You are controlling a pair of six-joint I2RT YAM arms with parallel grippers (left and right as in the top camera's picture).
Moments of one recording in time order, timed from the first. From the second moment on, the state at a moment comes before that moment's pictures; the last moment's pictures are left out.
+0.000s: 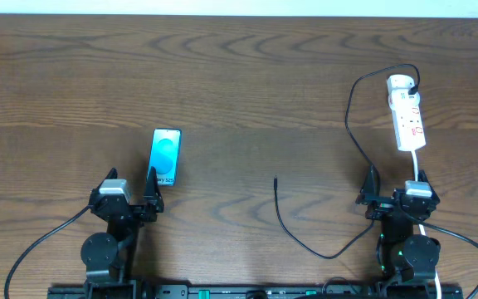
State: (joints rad) left arm 0.05 0.01 0.02 -0.11 0.11 -0.12; right arm 0.02 0.01 0.01 -0.06 0.15 -0.01
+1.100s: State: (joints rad) left arm 0.05 1.13 1.28 -0.88 0.17 -0.08; right arm 0.02 0.01 0.01 -0.06 0.15 -0.01
